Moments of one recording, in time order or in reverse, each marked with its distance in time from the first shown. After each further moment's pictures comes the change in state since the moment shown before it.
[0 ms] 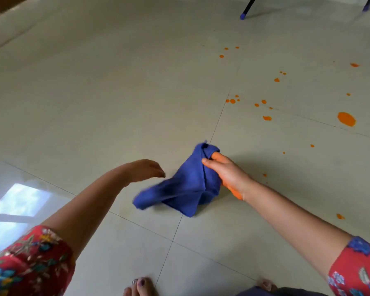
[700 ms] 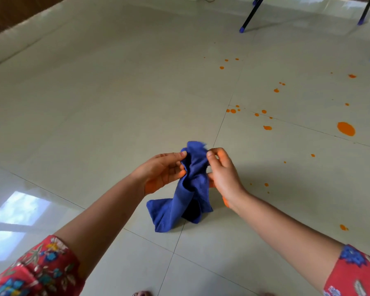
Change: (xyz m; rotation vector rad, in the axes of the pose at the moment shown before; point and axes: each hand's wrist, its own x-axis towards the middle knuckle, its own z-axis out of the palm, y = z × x) left_hand -0.020 0.049 0.005 -1.249 -0.146 0.141; right_hand 0.002 -0.015 0.025 0.049 0.285 -0.202
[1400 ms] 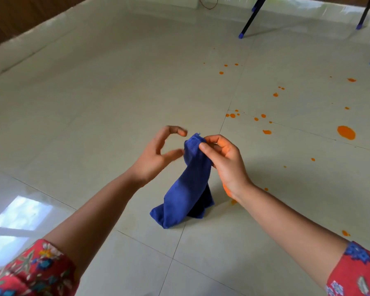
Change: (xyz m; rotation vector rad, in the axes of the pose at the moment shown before) left_hand -0.011 0.025 0.008 0.782 0.082 0.719; right_hand 0.003 -0.036 -0.010 0.143 -0.090 -0.254
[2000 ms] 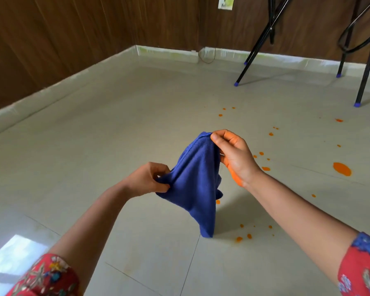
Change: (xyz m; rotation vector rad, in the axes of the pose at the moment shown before) left_hand 0.025 0.001 -0.062 0.316 -0.201 -0.107; right_hand 0.057 -0.078 -0.005 0.045 -0.094 -0.098
